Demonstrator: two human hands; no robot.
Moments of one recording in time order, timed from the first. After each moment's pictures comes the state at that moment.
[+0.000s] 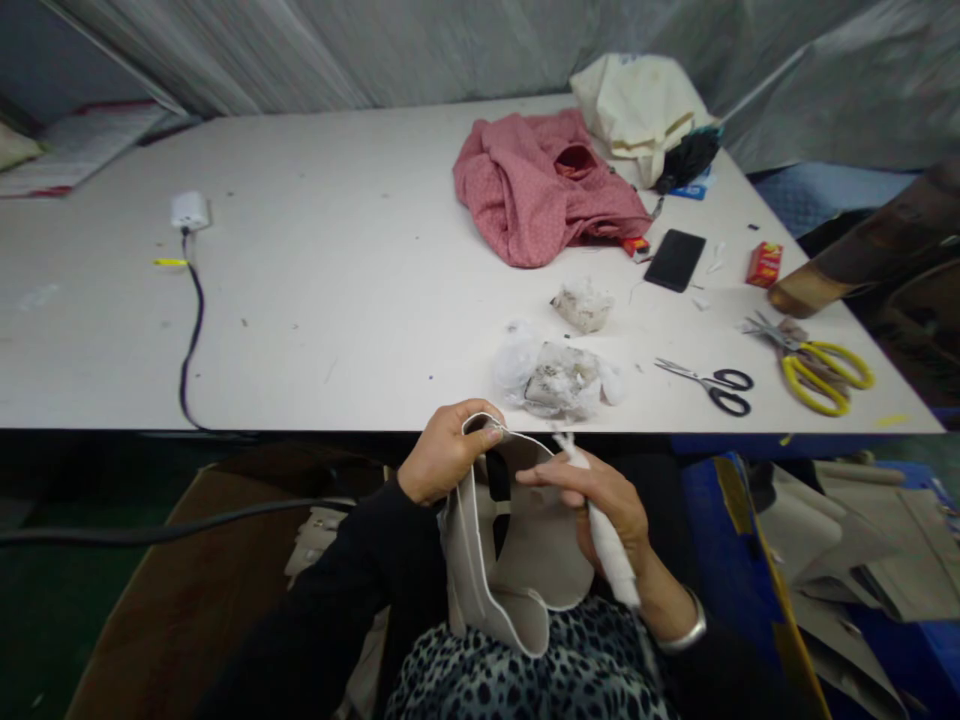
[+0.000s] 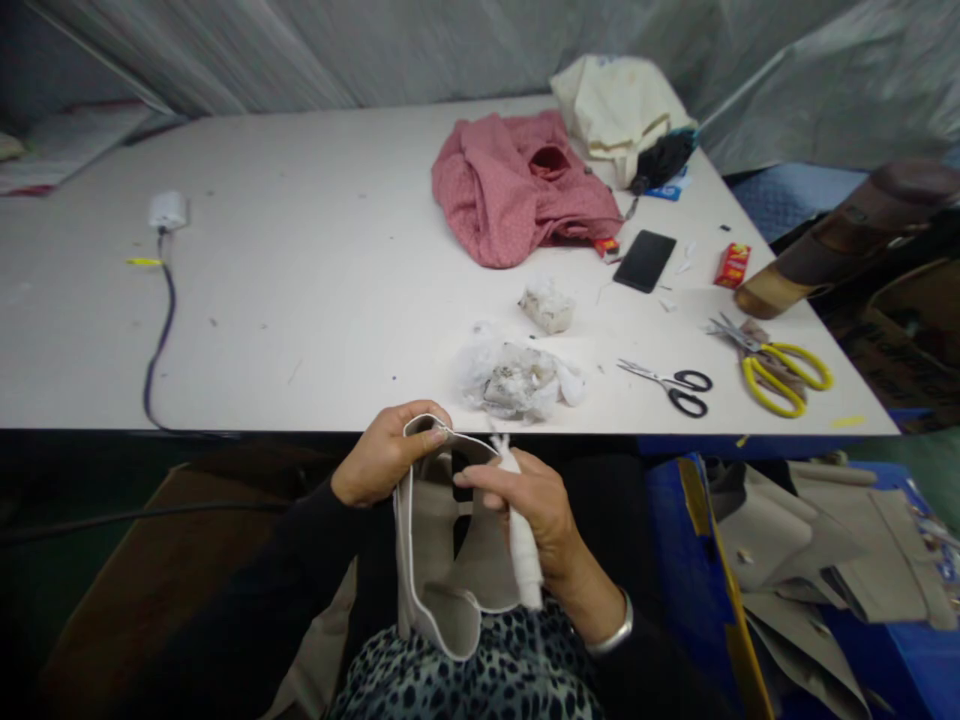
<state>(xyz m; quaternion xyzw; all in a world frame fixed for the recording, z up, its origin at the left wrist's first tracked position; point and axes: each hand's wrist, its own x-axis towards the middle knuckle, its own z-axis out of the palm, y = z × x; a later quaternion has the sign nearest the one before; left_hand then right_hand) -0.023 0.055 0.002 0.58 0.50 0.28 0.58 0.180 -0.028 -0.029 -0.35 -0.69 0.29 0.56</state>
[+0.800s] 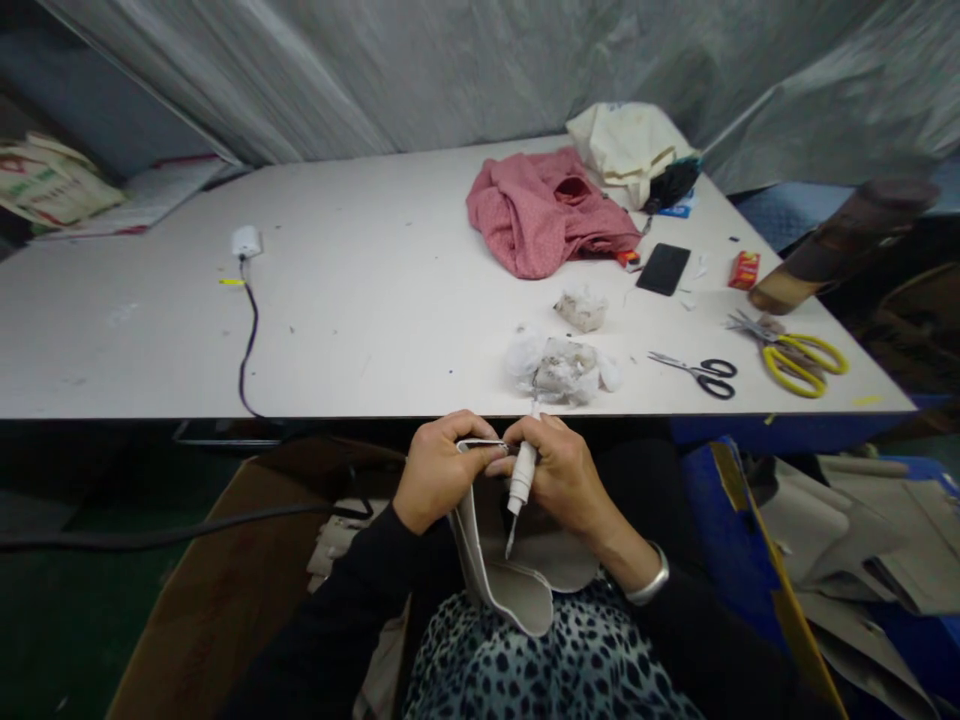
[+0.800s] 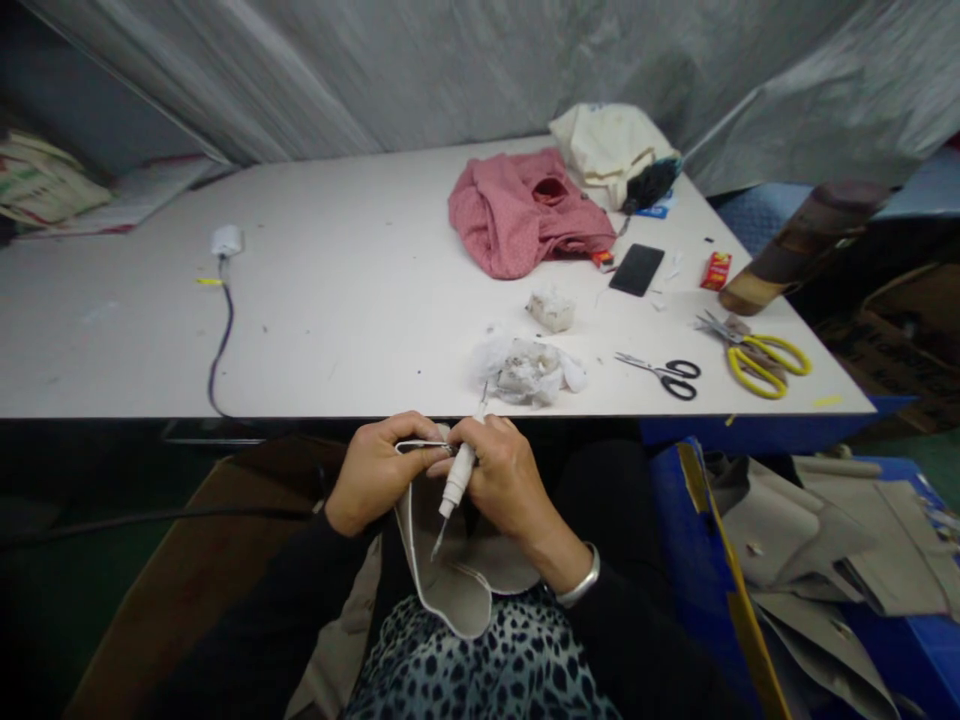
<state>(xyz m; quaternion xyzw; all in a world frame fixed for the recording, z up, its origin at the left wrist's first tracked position) -0.040 -0.009 0.036 0.65 0.55 0.33 0.41 0.138 -0.031 -0.001 -0.47 -0.71 0.27 0.44</state>
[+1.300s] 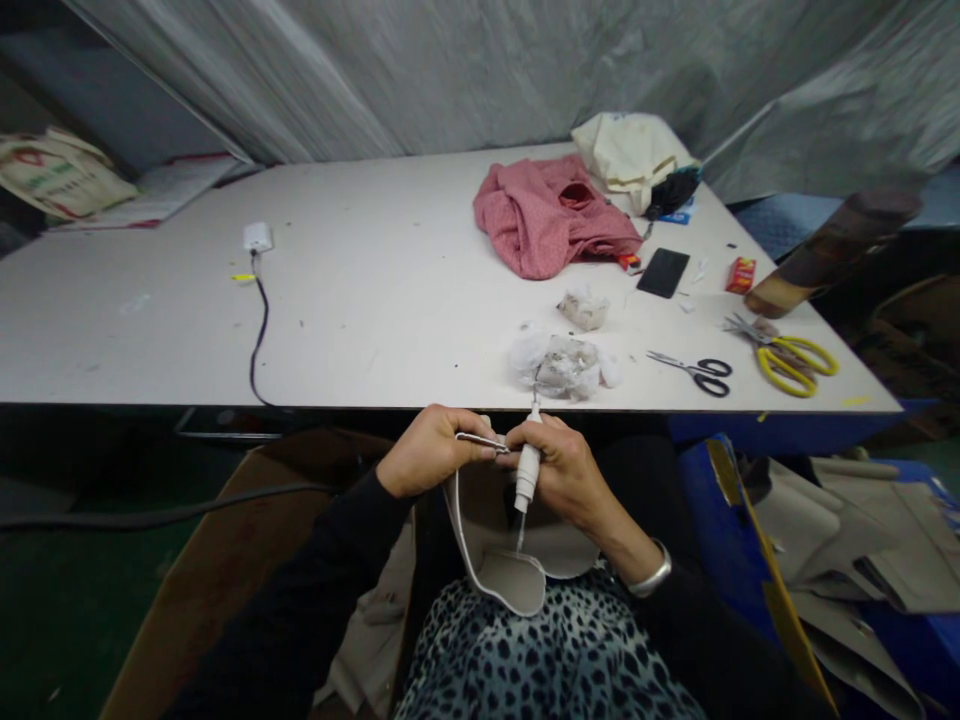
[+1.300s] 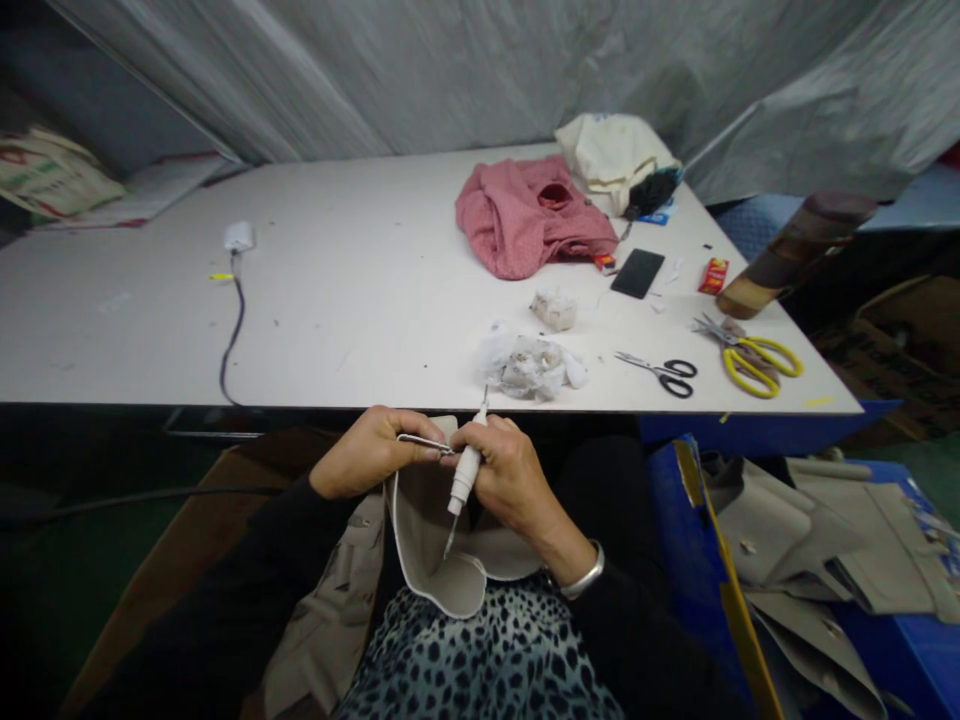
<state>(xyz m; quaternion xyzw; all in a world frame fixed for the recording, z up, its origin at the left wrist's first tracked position) -0.058 0.000 0.056 0.64 0.51 0.22 0.54 0.137 -0.040 -0.004 -0.45 -0.70 0.34 0.44</state>
